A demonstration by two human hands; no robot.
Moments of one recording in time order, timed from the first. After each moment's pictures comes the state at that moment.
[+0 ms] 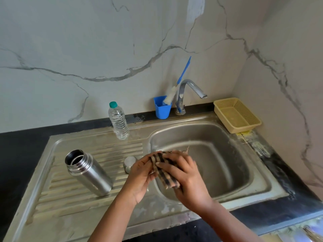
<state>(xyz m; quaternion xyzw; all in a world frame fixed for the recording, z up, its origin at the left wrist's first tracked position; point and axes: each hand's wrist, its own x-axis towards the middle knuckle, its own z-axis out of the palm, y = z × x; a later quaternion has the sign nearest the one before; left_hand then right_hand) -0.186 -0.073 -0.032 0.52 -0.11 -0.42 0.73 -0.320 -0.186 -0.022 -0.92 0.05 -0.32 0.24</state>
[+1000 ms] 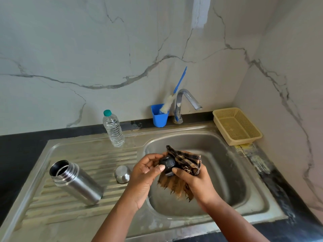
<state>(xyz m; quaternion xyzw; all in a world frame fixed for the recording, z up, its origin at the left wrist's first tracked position) -0.205 -0.118 -0.009 0.53 -0.19 -0.35 0.75 -0.325 -0.247 -0.003 -0.58 0.20 -0.23 0.75</state>
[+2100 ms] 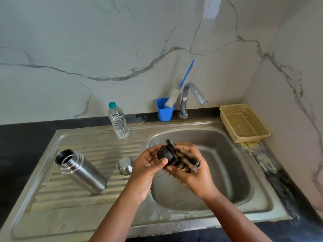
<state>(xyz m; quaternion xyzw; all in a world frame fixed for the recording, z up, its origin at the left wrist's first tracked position) -0.209 -0.127 -0.015 0.51 -0.11 -0.33 0.79 -0.317 -0.255 -0.001 -0.74 0.09 -0.29 0.60</state>
